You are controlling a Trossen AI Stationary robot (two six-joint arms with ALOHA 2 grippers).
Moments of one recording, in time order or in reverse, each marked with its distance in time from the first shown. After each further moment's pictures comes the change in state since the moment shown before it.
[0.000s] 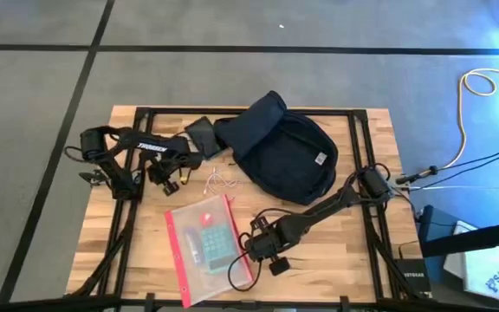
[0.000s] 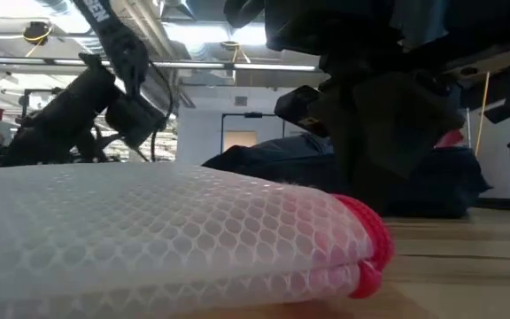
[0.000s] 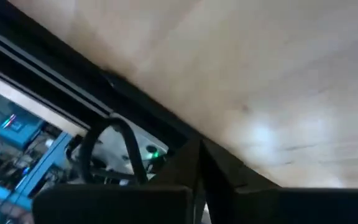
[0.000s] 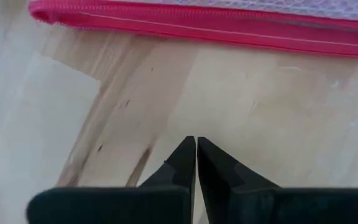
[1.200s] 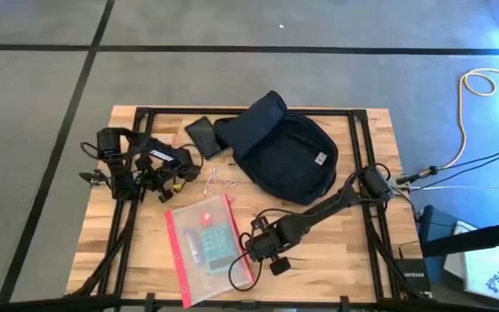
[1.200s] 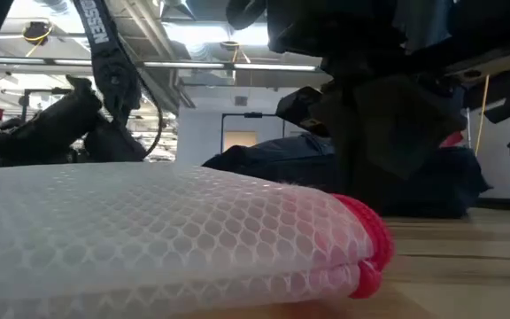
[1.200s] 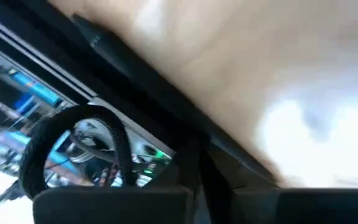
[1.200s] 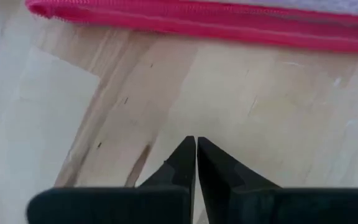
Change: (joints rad) left arm -0.070 0.125 -0.093 0.091 -0.001 -0.138; right arm 0.000 0.000 0.000 -0.012 0.002 0.000
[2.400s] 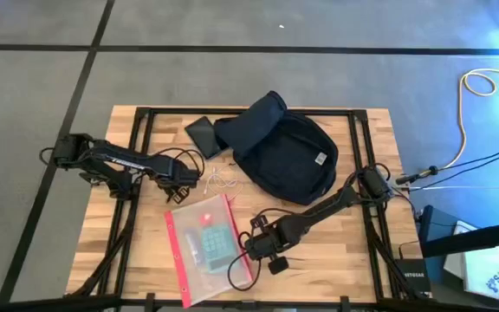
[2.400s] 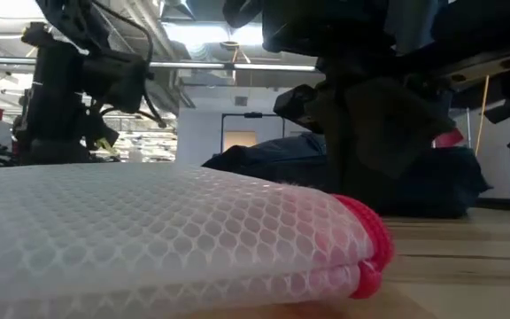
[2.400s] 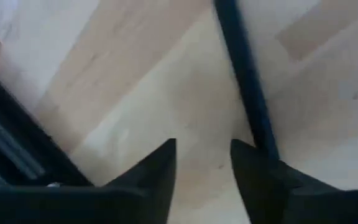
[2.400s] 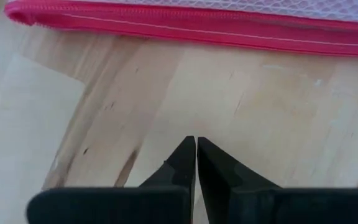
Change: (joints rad) left arm -0.236 -0.379 -0.053 0.274 -0.118 -0.239; right arm 0.000 0.000 0.000 0.014 0.038 0.009
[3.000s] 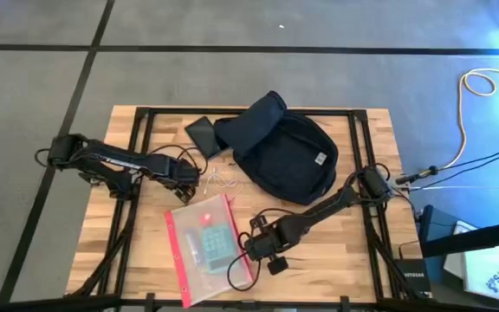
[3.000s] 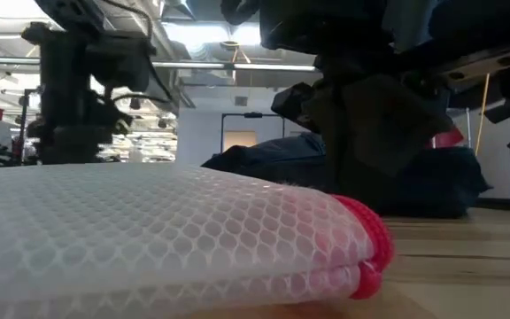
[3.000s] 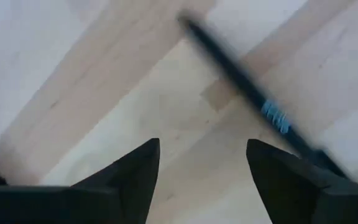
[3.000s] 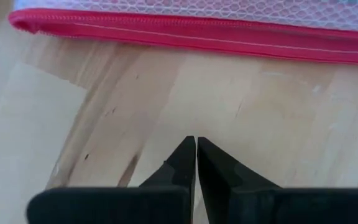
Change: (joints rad) left arm -0.009 -0.074 0.011 0.100 -0.007 -0.003; right arm 0.000 0.000 0.000 0.014 0.001 -0.001
